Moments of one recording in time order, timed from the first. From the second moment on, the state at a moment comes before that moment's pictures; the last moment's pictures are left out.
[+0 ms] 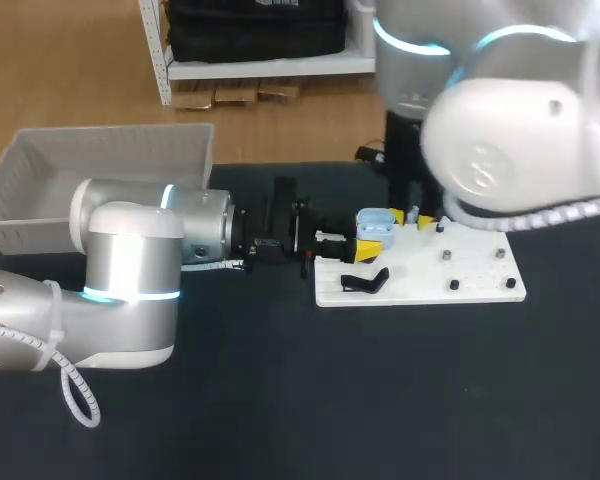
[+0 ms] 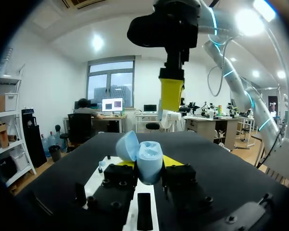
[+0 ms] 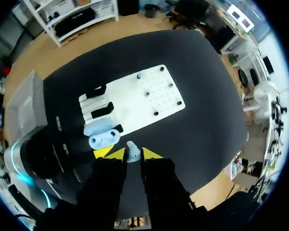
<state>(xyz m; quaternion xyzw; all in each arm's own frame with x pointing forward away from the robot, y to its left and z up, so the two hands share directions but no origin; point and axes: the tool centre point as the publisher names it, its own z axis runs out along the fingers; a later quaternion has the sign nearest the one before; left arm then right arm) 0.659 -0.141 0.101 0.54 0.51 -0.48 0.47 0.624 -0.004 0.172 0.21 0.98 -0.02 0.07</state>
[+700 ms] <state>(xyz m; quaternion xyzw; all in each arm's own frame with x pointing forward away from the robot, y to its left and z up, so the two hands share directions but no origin) 0.659 -0.141 0.101 0.54 0.51 -0.48 0.47 0.627 0.002 0.174 0.25 0.97 -0.03 0.05</state>
